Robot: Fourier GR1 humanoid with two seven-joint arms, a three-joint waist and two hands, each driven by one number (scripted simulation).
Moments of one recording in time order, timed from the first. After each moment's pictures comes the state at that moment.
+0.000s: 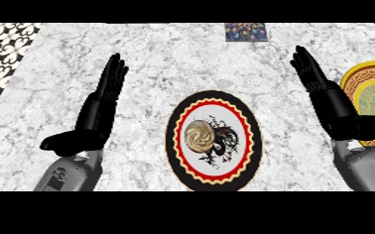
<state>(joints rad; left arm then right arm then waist) -0.22 0.24 -0.30 -1.57 0.21 0.29 -0.16 -0.26 -0.55 0.30 -1.54 -0.32 -0.18 -0.13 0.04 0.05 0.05</state>
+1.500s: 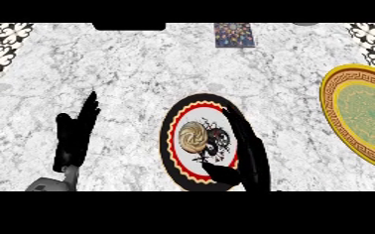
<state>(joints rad) -0.05 0.34 -0.25 -1.44 0.18 0.36 0.18 -0.13 -0.24 0.74 -1.46 0.53 -0.77 0.28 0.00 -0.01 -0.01</state>
